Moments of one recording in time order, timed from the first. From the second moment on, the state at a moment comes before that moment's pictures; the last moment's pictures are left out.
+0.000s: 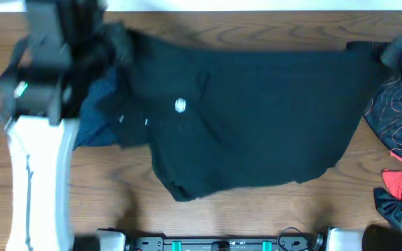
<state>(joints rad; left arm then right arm) -0.13 1.58 1.95 -0.97 0.13 -0.29 -0.22 1.58 1.82 -0.98 0.04 0.32</state>
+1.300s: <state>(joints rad) -0.30 1.67 1.34 -1.58 0.18 -0.27 -0.22 1.64 1.38 -1.46 0.02 0.23</state>
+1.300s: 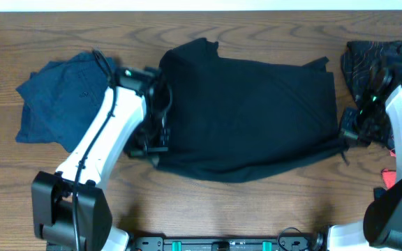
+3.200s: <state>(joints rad) -0.20 1.61 1.18 -0.71 0.01 -0.35 -0.17 1.71 1.24 -0.74 0.04 0.20</state>
